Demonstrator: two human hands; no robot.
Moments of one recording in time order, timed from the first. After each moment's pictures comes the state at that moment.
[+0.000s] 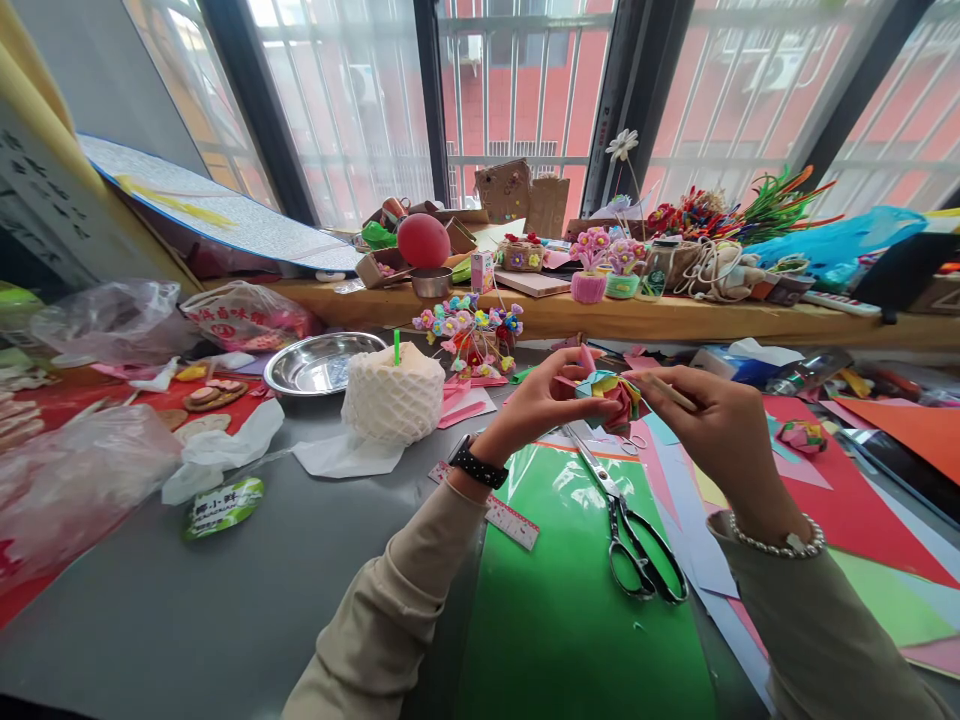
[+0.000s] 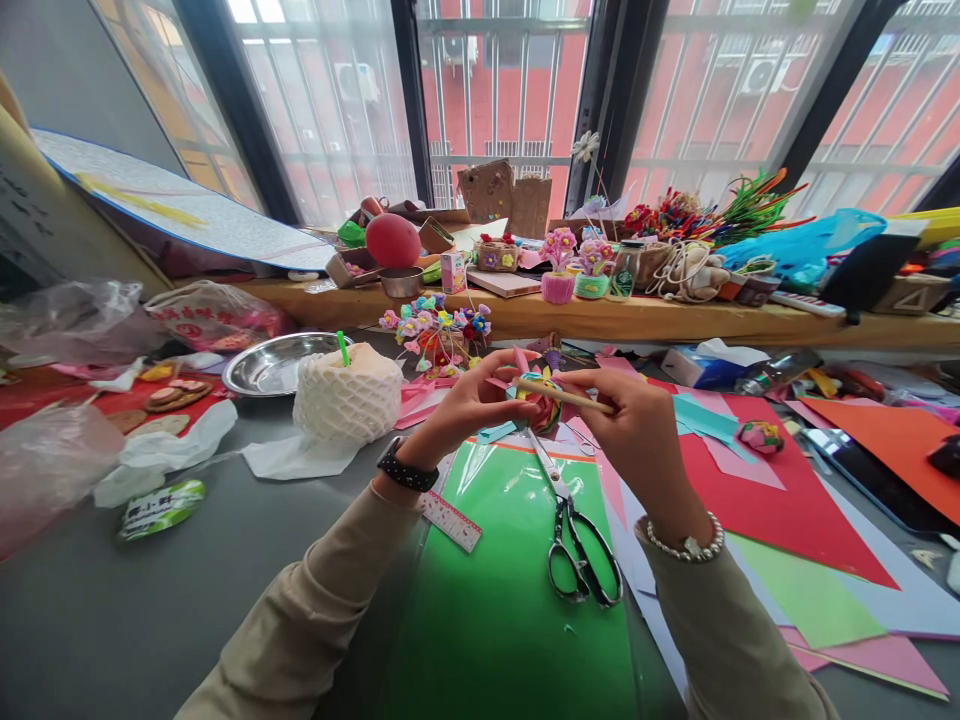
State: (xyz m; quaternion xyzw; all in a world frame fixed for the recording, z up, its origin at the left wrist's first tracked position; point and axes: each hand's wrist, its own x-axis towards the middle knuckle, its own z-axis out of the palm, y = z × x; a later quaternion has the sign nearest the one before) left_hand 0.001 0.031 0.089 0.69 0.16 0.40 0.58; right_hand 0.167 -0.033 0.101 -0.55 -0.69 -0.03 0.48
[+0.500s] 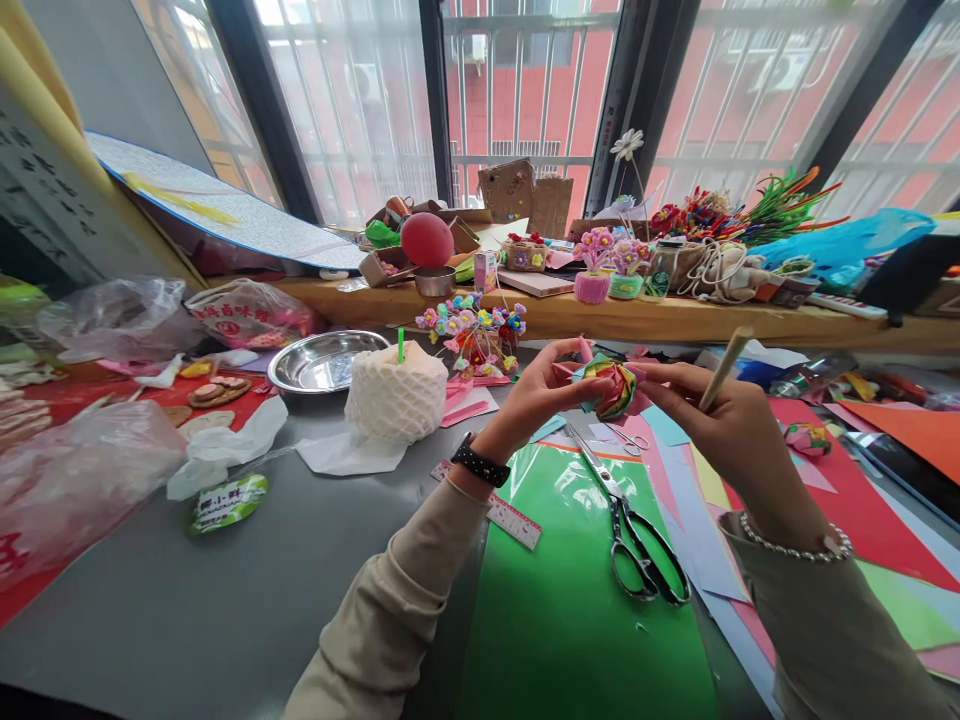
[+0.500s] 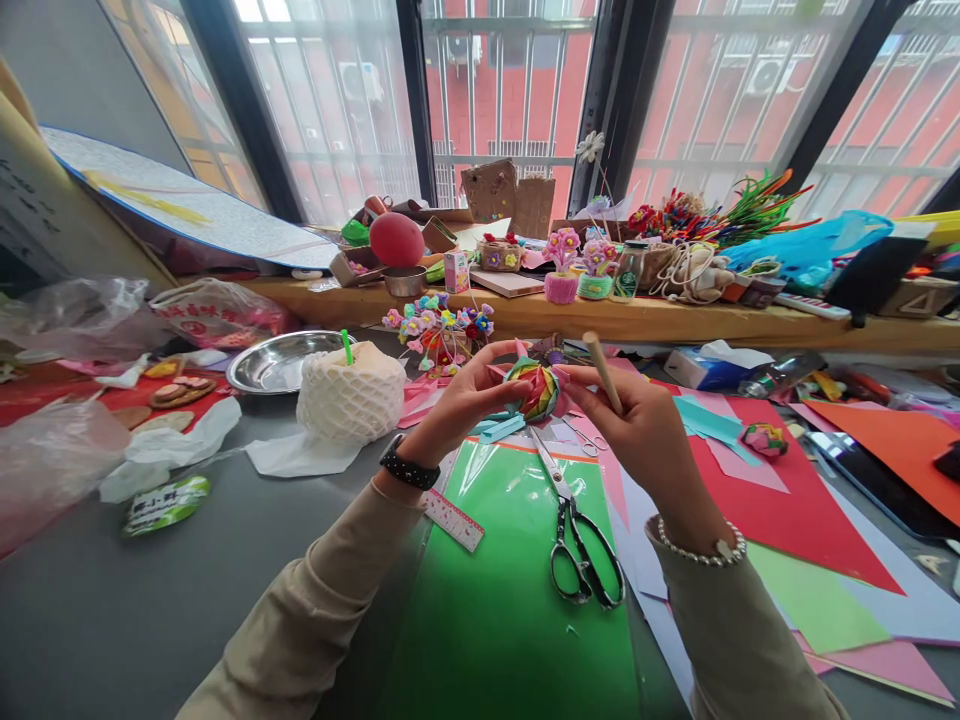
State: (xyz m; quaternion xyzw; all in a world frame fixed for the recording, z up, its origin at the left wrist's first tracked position) left_hand 0.000 0.027 0.096 0.63 0.19 0.44 0.61; right_hand 0.170 -0.035 0.107 -0.54 -0.69 0.08 0.48
